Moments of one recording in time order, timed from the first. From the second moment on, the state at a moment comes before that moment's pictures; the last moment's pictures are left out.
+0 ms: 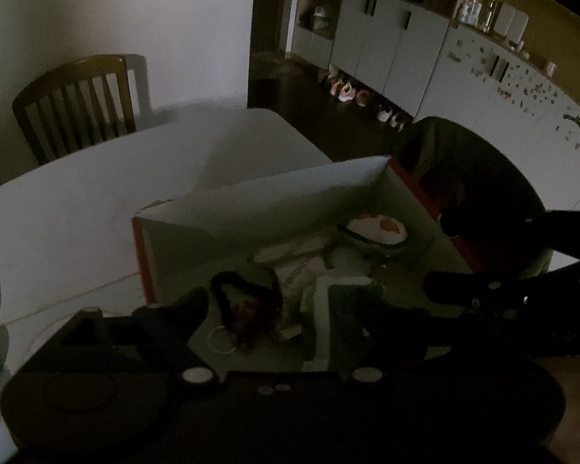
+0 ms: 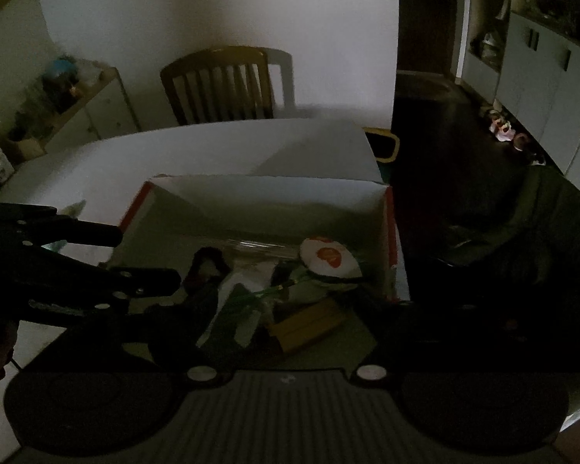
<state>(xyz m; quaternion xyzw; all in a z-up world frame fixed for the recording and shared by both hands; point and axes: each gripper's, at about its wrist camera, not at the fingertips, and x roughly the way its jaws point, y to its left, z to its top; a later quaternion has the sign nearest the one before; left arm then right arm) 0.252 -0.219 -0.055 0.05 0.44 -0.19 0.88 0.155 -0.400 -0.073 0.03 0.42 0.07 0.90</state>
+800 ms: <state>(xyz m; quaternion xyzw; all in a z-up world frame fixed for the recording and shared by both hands) 0.188 -0.131 -0.008 0.00 0.36 -0.19 0.91 0.092 -0.321 -0.034 0.04 0.33 0.11 0.94</state>
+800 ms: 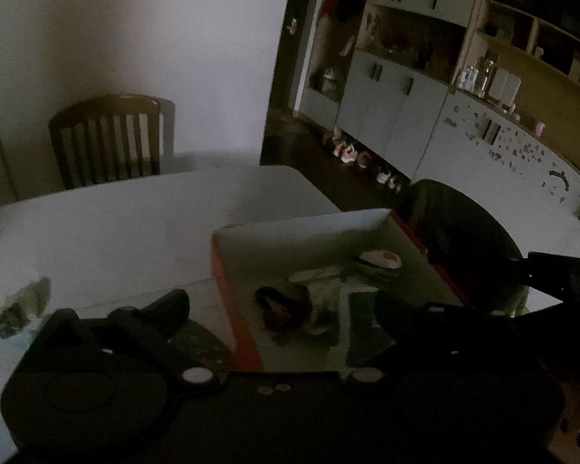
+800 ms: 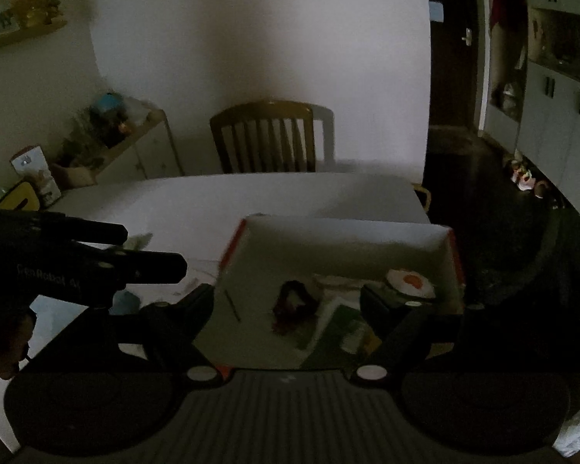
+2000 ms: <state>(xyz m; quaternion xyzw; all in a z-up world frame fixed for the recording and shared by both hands) 0.210 0.117 -0.041 -0.04 0.32 -0.04 0.95 0.133 -0.099 -0.058 0.02 0.30 0.14 0.94</state>
